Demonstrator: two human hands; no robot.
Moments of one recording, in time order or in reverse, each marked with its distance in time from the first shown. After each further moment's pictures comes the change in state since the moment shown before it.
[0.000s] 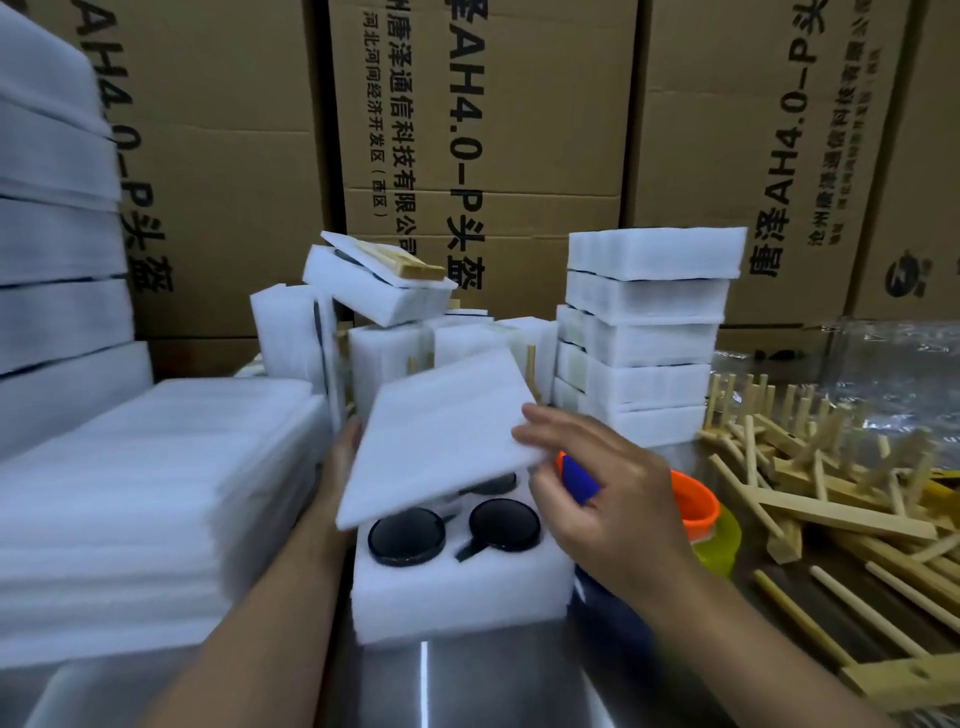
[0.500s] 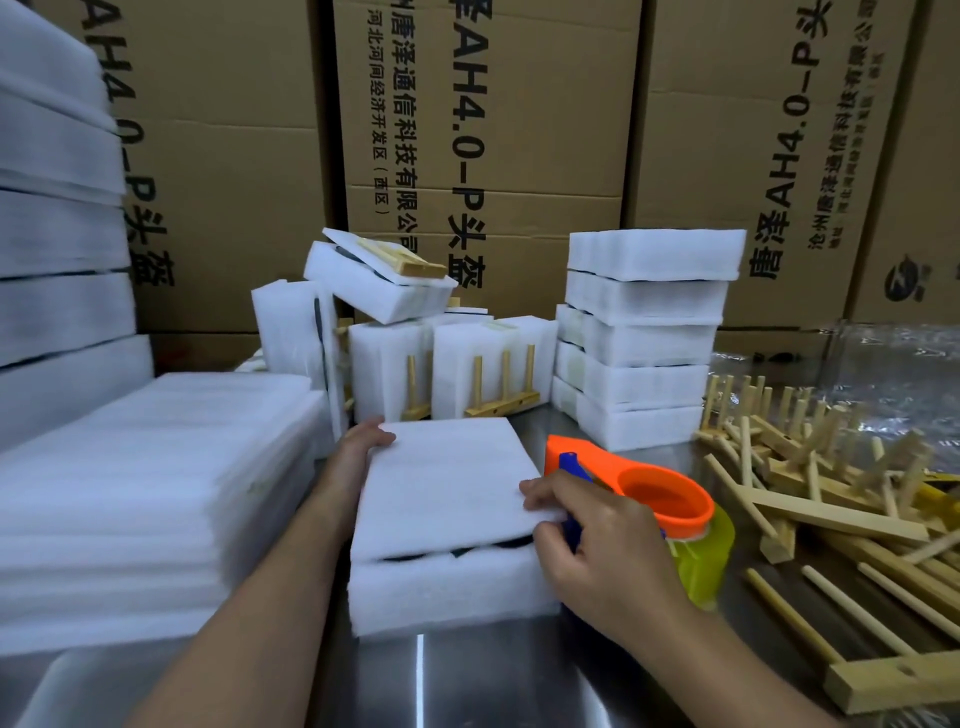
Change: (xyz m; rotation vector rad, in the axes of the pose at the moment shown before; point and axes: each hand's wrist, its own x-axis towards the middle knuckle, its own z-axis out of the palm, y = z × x) left_hand -0.006 0.009 0.000 0.223 -0.041 -0.098; right_hand -0.029 0.005 -0.001 -0.172 -0.254 0.246
